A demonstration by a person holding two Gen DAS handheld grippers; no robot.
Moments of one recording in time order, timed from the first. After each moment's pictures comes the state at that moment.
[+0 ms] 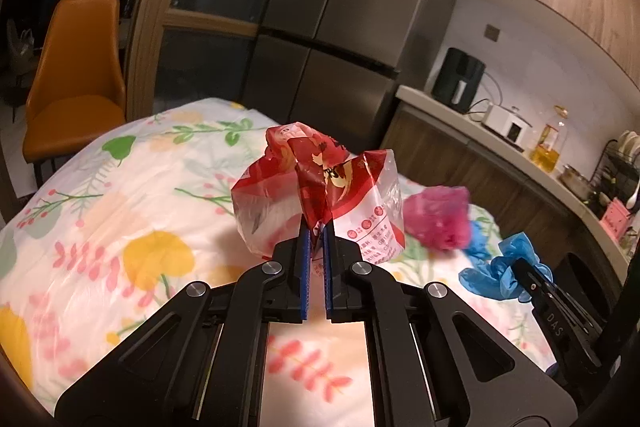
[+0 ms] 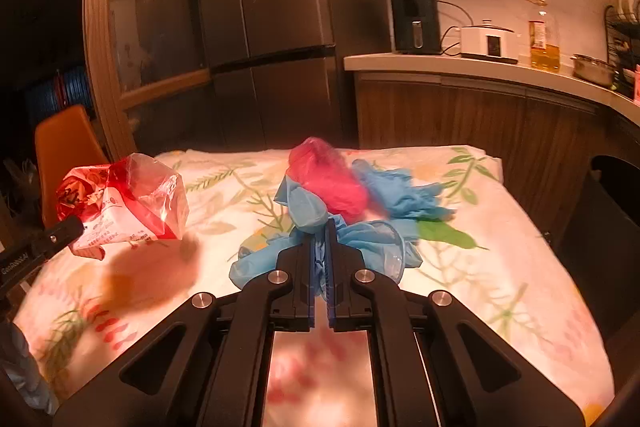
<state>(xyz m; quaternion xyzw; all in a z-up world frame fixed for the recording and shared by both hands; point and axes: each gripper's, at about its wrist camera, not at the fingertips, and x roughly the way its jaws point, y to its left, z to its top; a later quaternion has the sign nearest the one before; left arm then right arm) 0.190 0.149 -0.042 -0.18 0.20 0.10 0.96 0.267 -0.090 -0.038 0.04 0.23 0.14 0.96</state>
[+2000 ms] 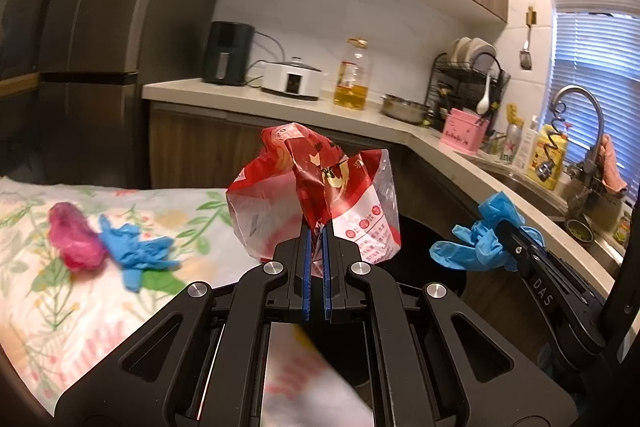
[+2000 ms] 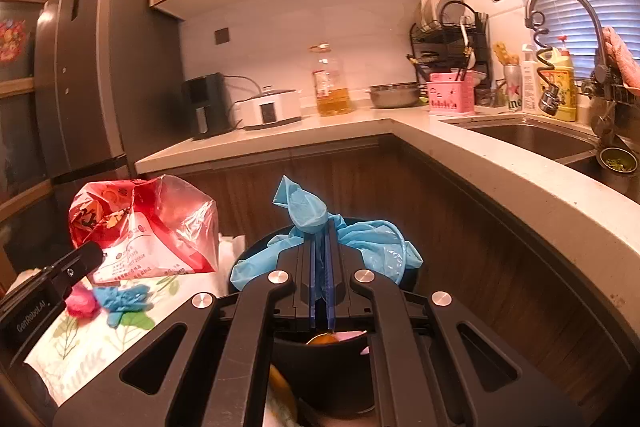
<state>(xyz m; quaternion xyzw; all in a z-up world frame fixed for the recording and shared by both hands) 0.255 -0.202 0.009 -0.06 0.18 -0.21 0.96 0.218 -0.386 0.016 0.11 0.13 -0.15 0.97</state>
